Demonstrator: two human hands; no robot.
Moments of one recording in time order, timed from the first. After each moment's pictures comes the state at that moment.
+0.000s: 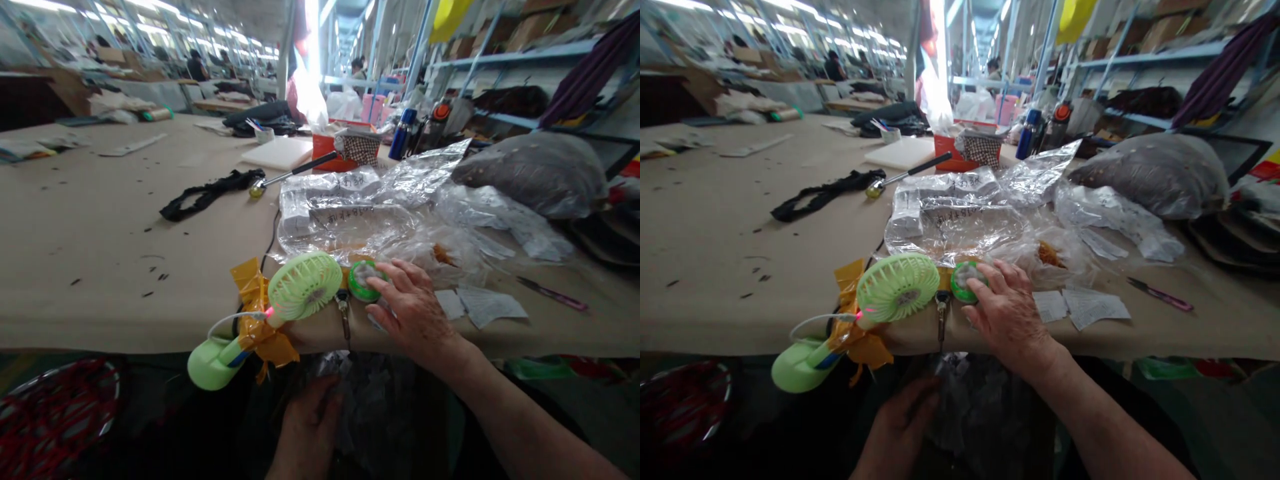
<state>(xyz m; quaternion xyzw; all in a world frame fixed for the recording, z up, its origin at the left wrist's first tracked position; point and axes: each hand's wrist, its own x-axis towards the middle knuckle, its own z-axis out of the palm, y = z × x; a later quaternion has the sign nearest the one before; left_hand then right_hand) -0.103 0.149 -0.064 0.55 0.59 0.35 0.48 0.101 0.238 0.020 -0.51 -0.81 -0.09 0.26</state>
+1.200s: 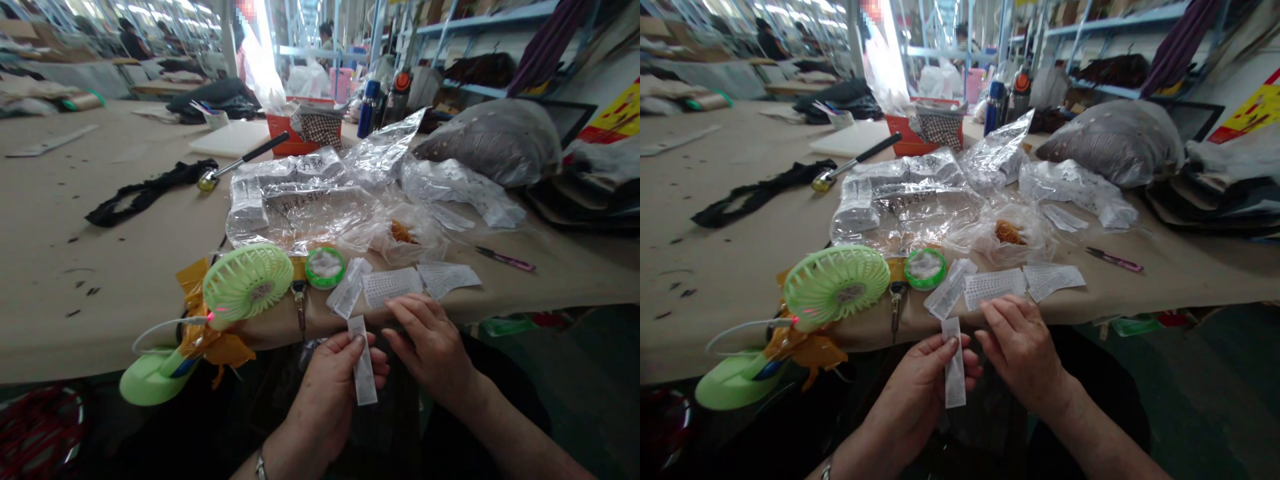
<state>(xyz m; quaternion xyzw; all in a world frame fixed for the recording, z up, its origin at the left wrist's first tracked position) -0.009 0.174 -0.002 0.18 0.43 0.34 0.82 0.156 0.161 -0.007 -0.52 -0.79 -0.08 0.31</state>
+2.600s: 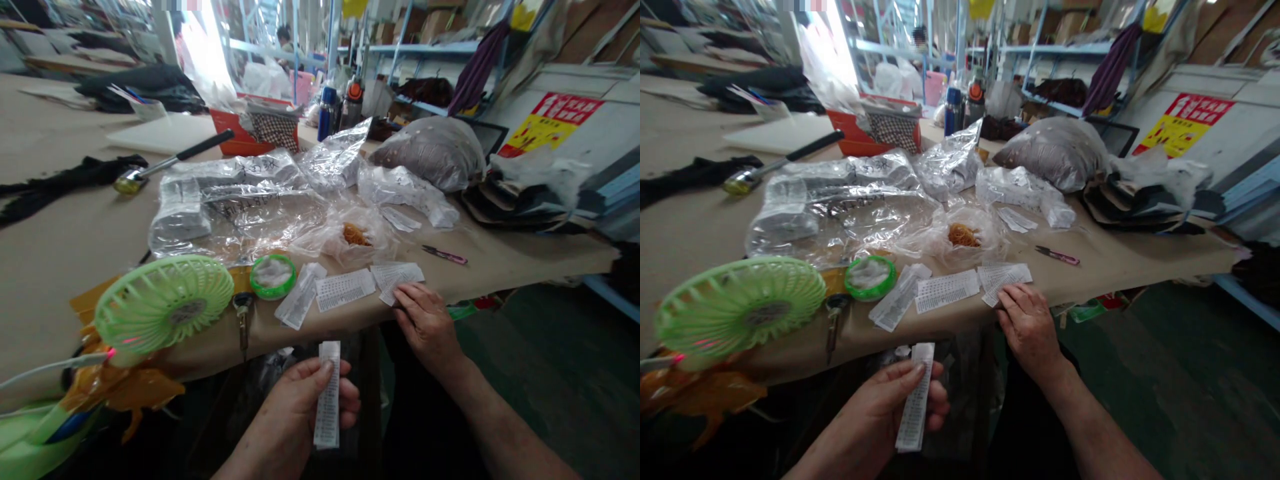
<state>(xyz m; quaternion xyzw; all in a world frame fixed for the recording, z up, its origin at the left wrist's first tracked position) -0.006 0.166 -0.016 0.20 0.42 0.23 0.86 0.249 0.153 -0.033 -0.62 -0.73 -0.19 0.24</state>
